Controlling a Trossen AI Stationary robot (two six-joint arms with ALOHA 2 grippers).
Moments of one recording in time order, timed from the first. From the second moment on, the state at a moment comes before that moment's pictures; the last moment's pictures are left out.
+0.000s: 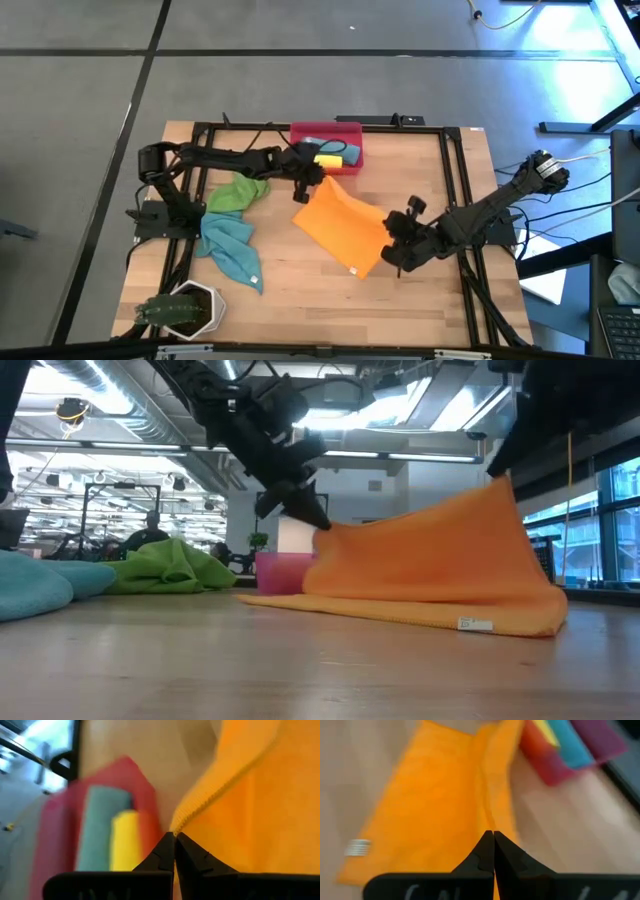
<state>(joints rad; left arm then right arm) 0.28 1.70 1.03 -0.06 -0.03 0.63 0.54 1.34 0.94 -0.82 0.71 0.82</state>
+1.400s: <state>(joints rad) 0.02 1.70 1.03 -0.47 -0.03 0.50 0.57 1.70 0.94 -0.31 0.28 0.65</state>
